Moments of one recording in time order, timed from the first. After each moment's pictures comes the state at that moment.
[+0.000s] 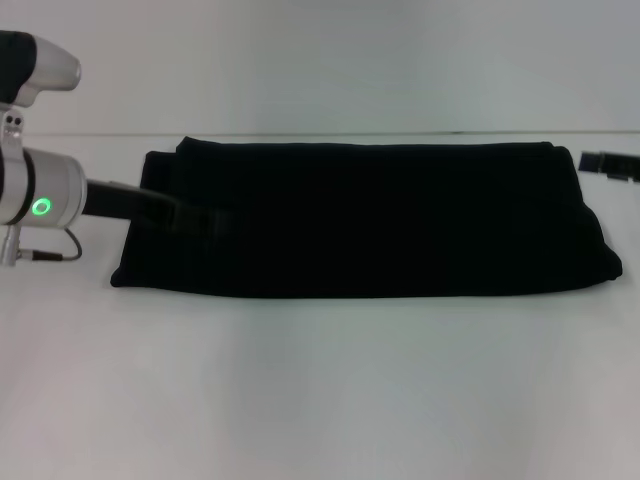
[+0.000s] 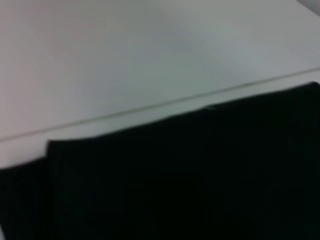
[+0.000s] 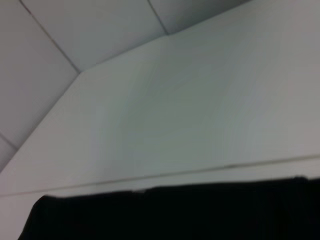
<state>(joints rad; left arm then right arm) -0.71 -2.10 0.75 0.93 2.48 1.23 -2.20 0.67 1.90 -0.47 -0.57 -2.18 -1.21 2.03</state>
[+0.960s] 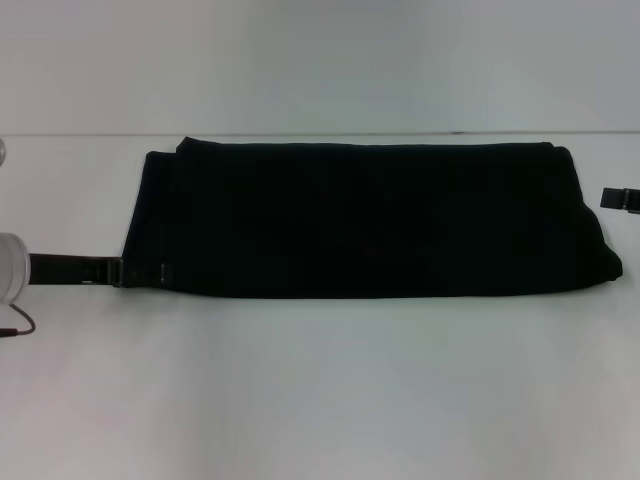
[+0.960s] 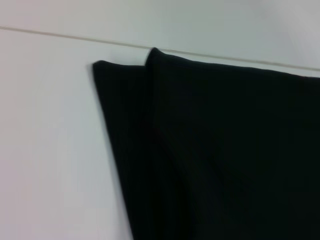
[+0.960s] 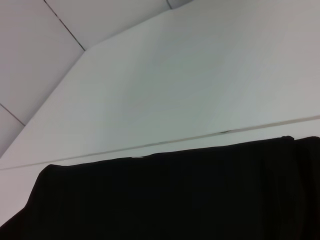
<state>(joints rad) -0.57 -2.11 0.67 0.89 2.48 1.19 -2.27 0.60 1.88 -0.48 -0.58 -2.19 -1.29 2.01</state>
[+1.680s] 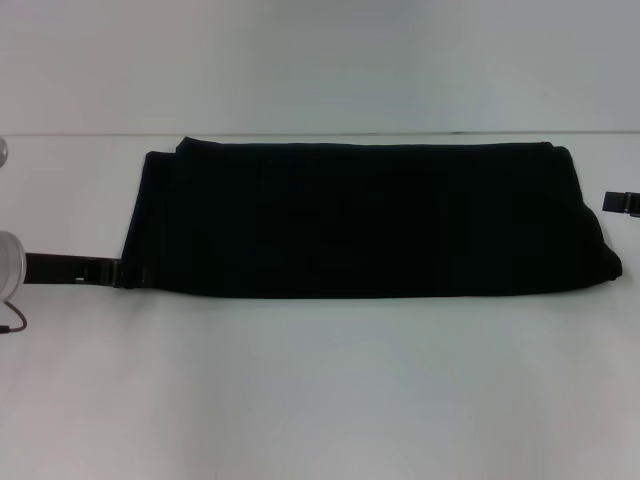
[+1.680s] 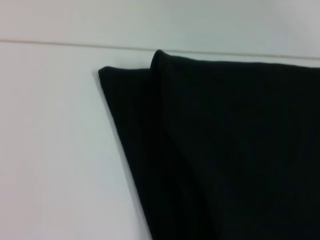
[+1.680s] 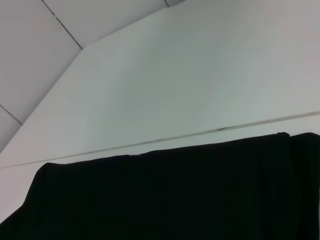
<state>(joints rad) -0.58 -2.09 0.68 0.85 2.49 1.15 -2.21 0.60 1.88 -0.48 -0.58 -2.19 -1.29 2.01</state>
